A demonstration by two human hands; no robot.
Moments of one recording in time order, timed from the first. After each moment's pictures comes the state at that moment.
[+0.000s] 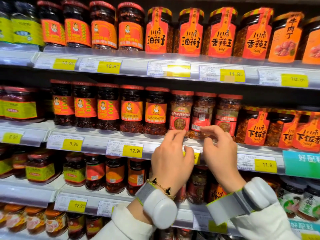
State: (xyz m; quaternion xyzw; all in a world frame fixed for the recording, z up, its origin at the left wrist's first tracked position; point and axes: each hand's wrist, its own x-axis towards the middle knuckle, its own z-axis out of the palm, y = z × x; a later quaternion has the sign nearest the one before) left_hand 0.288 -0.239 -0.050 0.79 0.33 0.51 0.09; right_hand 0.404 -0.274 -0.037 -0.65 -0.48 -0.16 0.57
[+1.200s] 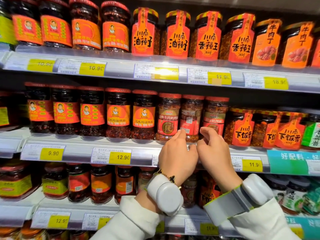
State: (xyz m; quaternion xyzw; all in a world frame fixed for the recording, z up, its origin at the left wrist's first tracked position) left_hand 0.329 -0.228 -0.034 0.83 0.32 0.41 0.20; right_hand 0.422 -0.274 -0.033 -0.72 -0.45 -0.10 0.53
